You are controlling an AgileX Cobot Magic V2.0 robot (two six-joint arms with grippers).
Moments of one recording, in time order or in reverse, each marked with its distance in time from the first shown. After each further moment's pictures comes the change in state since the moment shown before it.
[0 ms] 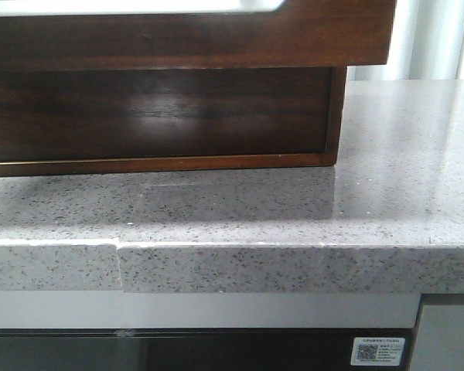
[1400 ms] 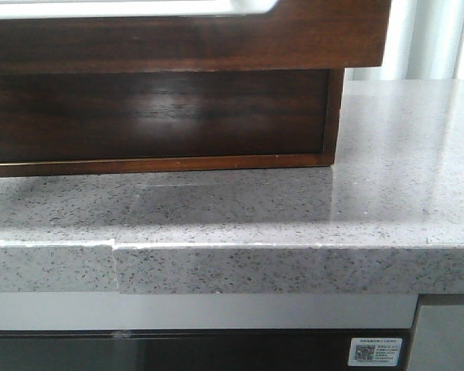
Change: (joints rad) left arm 0.002 0.223 0.219 -0.773 -0.215 -0.053; right arm 0.000 -0.099 0.078 0.017 -0.146 0.000
